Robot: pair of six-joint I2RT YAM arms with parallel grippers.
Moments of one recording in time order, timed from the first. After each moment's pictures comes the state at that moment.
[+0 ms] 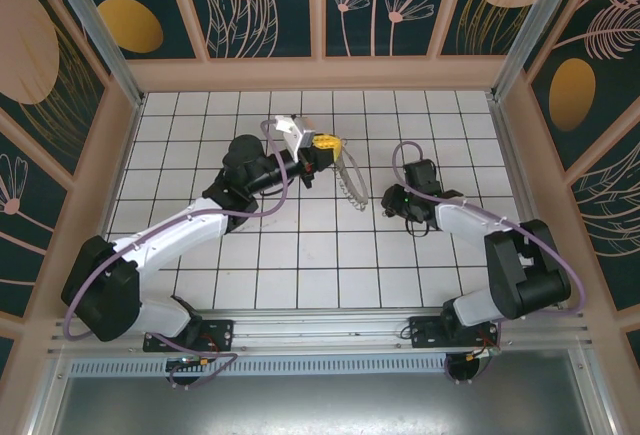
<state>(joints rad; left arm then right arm) -0.68 1.39 0.94 0.53 0.46 -0.18 0.34 1.45 0.69 -0.21 -0.07 0.67</state>
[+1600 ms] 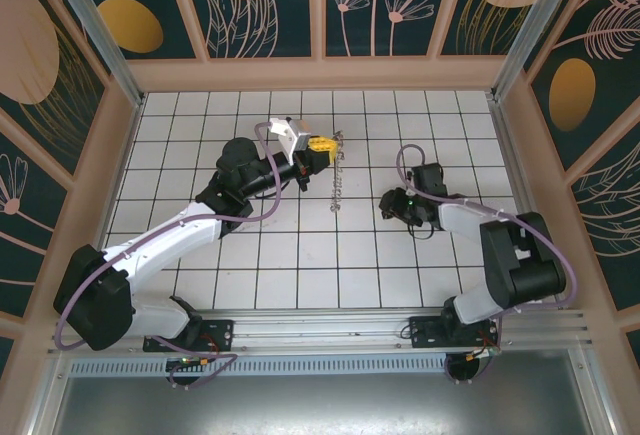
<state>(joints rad) -0.68 1.34 0.92 0.50 0.46 -0.17 0.26 1.48 0.63 -0.11 -0.30 0.65</state>
